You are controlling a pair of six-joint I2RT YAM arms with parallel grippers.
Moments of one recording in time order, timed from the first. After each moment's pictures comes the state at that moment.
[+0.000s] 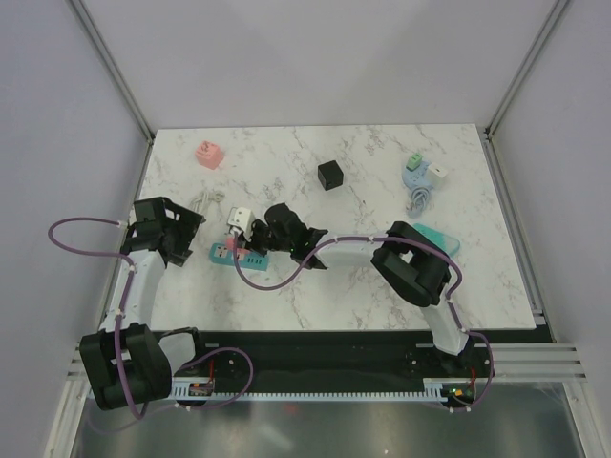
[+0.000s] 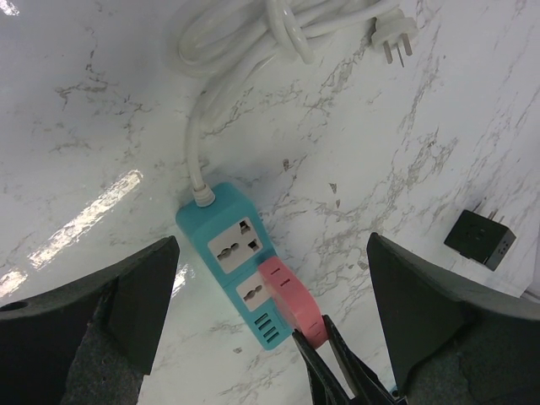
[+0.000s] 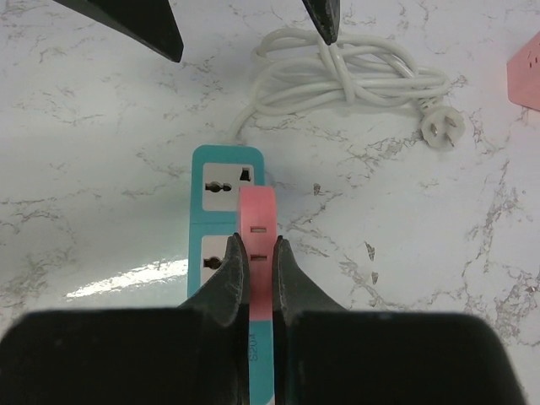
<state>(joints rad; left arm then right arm) 0.20 1.12 0.75 -0.49 0.03 -0.96 0.99 2.11 1.36 0.43 -0.27 -0.31</state>
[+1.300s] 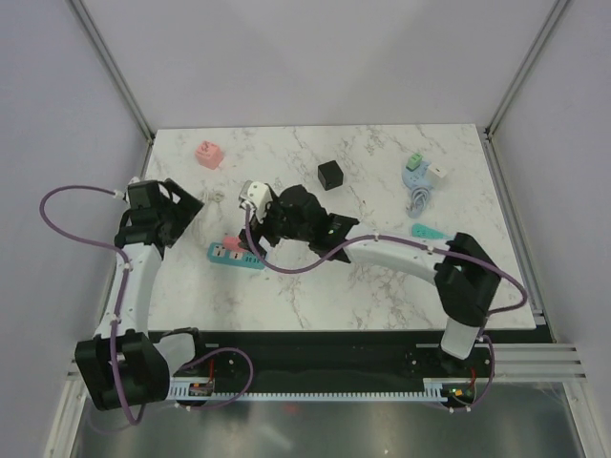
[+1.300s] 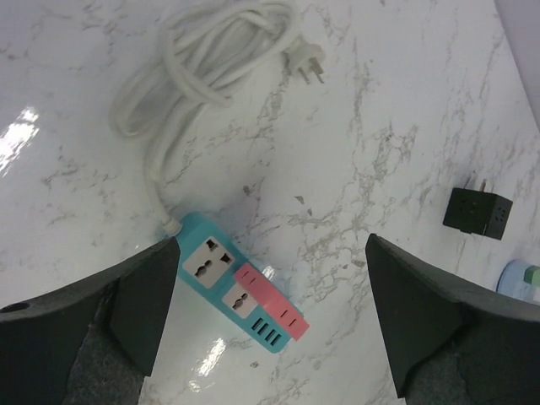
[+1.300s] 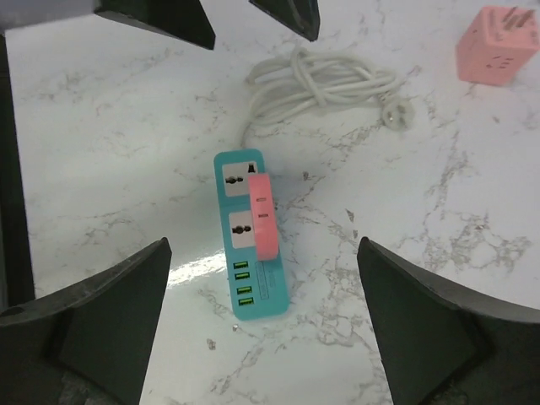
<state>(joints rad) 0.18 1.07 0.84 -0.49 0.01 -0.78 0.99 1.88 1.40 0.12 -0.20 -0.18</state>
